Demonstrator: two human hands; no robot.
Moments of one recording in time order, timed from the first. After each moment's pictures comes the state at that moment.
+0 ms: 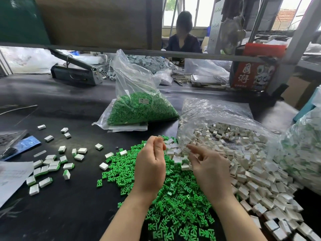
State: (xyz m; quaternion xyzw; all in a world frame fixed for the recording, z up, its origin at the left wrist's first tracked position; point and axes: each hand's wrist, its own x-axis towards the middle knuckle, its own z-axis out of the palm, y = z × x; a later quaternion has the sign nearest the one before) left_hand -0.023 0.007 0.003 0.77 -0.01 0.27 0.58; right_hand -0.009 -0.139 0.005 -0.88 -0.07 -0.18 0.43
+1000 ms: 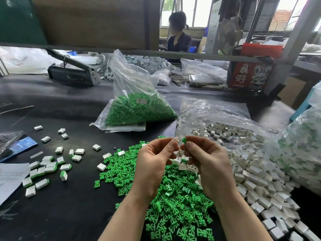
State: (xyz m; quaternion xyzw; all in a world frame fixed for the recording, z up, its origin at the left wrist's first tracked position) left_hand -0.026 0.000 0.017 0.59 -0.02 0.11 0.80; right_hand -0.016 -0.136 0.028 -0.59 -0.07 -0.04 0.81
